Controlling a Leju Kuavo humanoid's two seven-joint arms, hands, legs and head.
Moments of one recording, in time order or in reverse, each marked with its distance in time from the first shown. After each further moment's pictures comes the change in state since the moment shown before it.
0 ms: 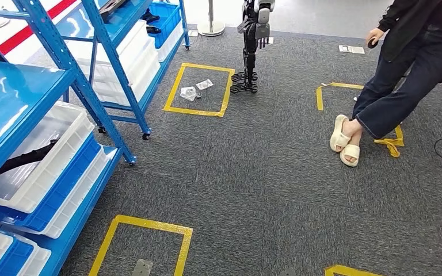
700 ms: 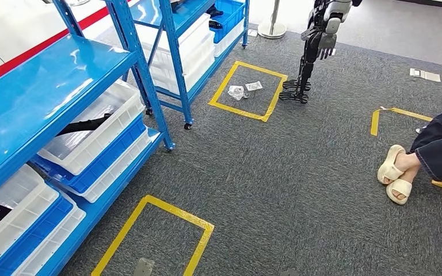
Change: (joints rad) left arm 0.005 -0.010 0.007 0.001 0.003 0.003 -0.008; right arm -0.005 -0.008 0.000 -0.002 -0.006 0.018 -0.006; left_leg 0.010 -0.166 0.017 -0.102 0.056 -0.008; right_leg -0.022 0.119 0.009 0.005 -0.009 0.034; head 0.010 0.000
